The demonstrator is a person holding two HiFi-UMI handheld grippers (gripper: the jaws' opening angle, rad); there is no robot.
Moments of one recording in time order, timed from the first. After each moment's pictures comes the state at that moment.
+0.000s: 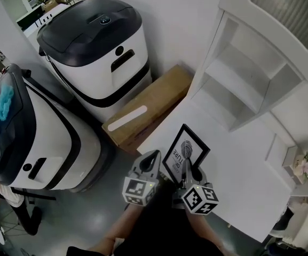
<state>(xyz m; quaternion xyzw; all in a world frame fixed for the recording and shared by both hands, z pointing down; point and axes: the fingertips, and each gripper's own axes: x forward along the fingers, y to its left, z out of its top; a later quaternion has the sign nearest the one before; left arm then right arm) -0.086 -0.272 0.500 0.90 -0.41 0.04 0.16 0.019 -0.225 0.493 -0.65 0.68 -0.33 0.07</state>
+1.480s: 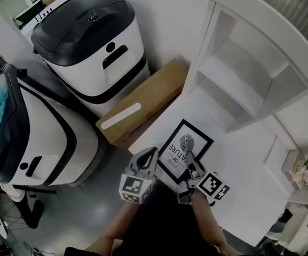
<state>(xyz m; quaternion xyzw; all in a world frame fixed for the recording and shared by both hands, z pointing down) -0.053 -0.290 0.509 0.90 -0.41 0.08 0.15 0.072 -0.259 0.518 -0.56 0.63 -0.51 0.17</state>
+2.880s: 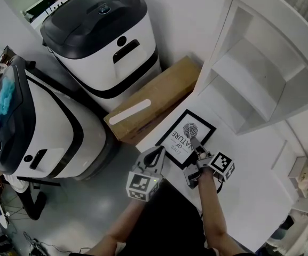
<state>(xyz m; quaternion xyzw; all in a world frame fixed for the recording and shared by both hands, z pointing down) -0.057 -0.293 0.533 0.88 -0.43 0.09 0.16 0.068 -0.318 0.567 -0.47 0.58 -0.62 0.24</state>
